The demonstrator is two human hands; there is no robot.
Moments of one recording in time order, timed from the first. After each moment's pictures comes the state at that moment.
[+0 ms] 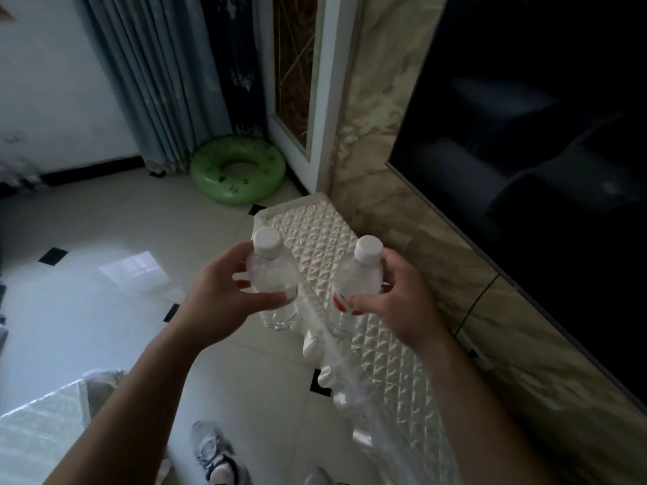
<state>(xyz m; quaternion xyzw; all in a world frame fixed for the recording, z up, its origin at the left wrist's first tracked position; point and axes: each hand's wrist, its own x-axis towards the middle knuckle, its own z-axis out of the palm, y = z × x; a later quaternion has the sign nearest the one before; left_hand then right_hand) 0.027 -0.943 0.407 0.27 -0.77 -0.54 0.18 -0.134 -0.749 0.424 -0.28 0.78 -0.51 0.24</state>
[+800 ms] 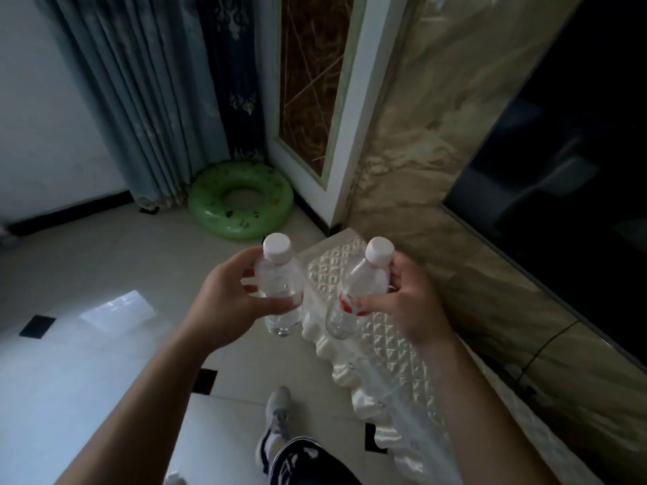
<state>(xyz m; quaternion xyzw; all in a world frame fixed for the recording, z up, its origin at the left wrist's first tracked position) -0.012 -1.304 0.395 0.22 -0.78 -0.58 0.13 -0.153 -1.093 0.418 -0.20 0.78 -0.55 0.22</state>
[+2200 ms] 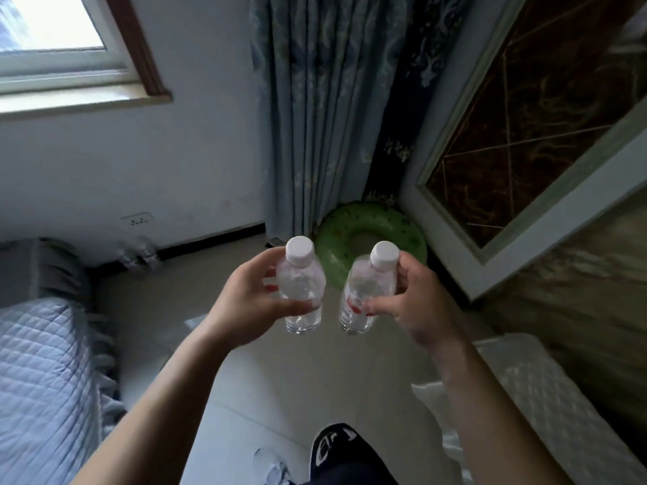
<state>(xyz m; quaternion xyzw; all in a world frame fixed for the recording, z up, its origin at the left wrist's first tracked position) 0.014 -1.922 0.386 0.30 -0.74 -0.58 0.18 -0.158 -1.759 0.403 -0.32 0.74 -0.52 0.28</state>
